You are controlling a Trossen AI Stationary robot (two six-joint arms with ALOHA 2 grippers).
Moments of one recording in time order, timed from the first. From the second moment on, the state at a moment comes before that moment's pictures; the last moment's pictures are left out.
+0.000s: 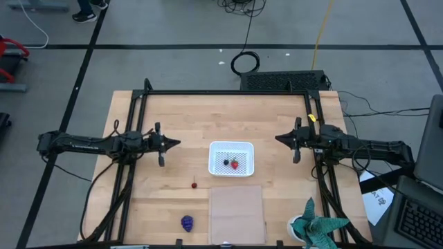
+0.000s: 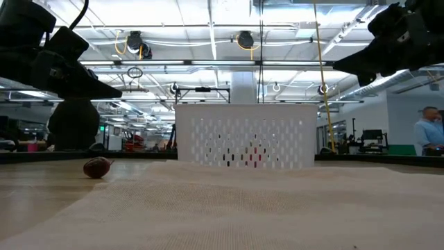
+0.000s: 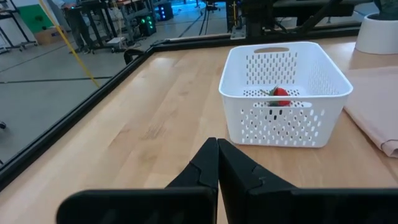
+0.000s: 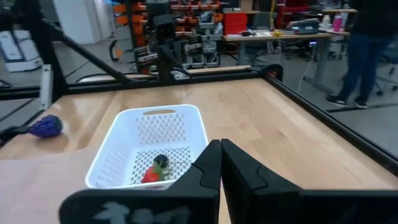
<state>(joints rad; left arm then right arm) 0.02 0.41 0.02 0.17 -0.16 0.10 -0.14 0.25 0.14 -0.02 0.00 0.05</state>
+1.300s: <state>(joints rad) -0.41 0.46 0.17 0.04 -0.21 -0.06 -0.14 0.25 0.14 -0.01 0.00 0.08</state>
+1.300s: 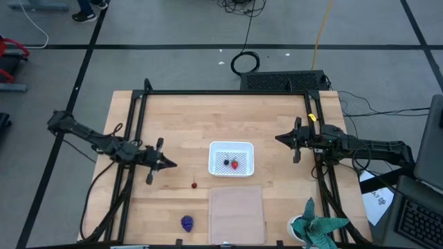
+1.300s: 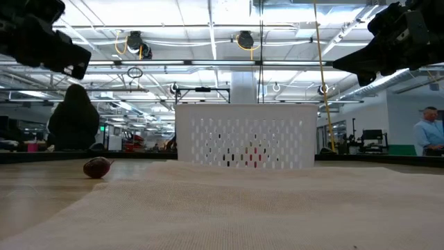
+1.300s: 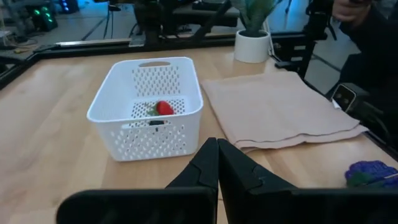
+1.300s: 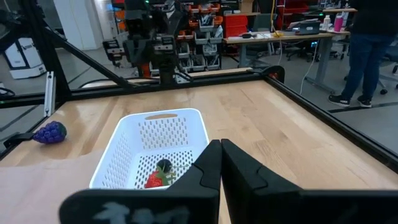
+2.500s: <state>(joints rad) -0.70 1.34 1.02 -0.60 -0.20 -0.43 -0.14 0.25 0.14 -0.04 0.00 0.08</state>
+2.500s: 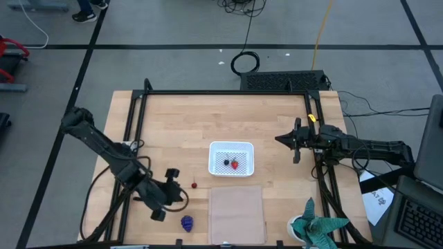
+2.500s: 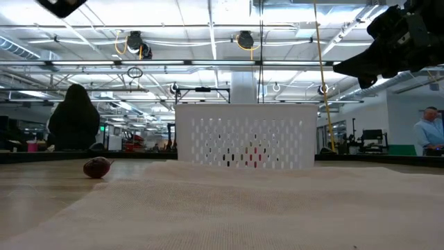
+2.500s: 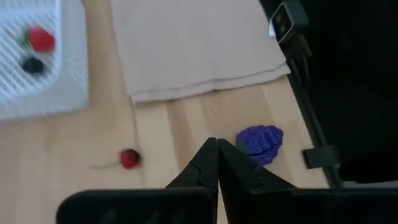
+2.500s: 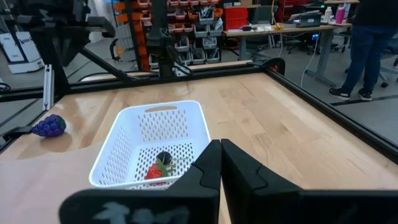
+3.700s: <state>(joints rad) -0.76 1.58 1.02 -0.37 -0.13 -0.75 -0.14 0.25 0.14 -0.10 0.00 0.07</state>
